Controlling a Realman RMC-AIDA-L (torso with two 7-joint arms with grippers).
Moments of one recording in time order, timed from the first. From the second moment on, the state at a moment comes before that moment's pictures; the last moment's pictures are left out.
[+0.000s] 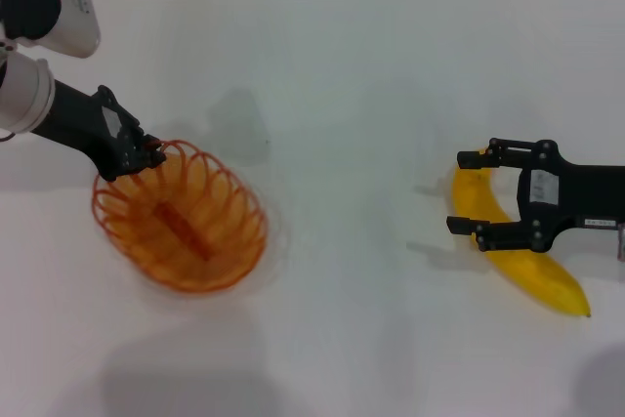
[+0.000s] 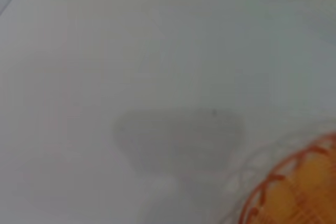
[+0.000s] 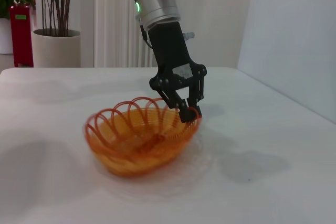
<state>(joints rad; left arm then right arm) -0.91 -2.04 0.73 0.68 2.74 1.31 -1.49 0.51 1.98 -0.35 -0.46 -2.31 -1.65 0.79</state>
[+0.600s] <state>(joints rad) -0.90 -2.04 0.79 0.70 2.73 1.31 -1.53 0.50 1.98 -0.35 -0.46 -2.30 -1.65 0.79</state>
